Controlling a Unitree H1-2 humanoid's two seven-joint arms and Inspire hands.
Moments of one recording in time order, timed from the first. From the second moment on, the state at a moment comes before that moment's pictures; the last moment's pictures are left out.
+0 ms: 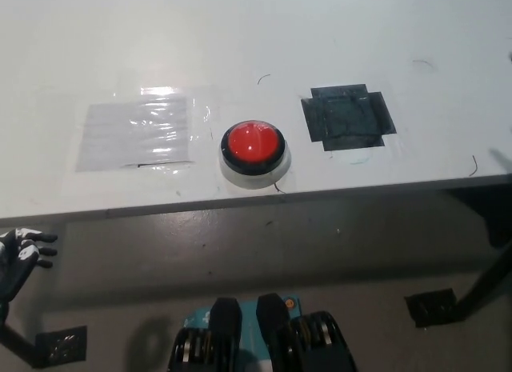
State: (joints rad) left_arm -0.12 0.34 0.23 0.13 -0.07 0.02 -0.05; right_arm -0.66 -0.35 -0.21 -0.04 0.36 0.47 -0.06
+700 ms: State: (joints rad) left_arm -0.12 0.34 0.23 0.13 -0.08 0.02 -0.06; right_arm -0.98 -0.07 -0.07 0.26 0.30 0.41 -0.03
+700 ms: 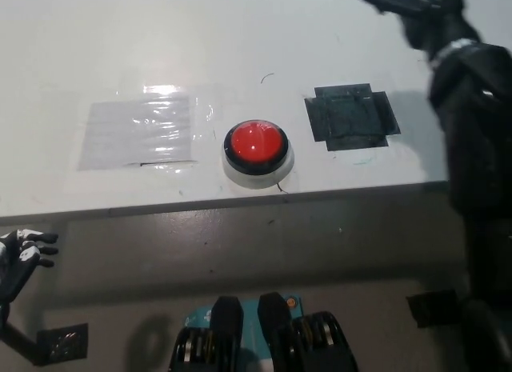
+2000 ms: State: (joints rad) left_arm -0.15 0.33 0.22 0.14 -0.07 0.01 -0.07; right_arm -0.96 0.16 0.00 0.72 0.25 0.13 0.05
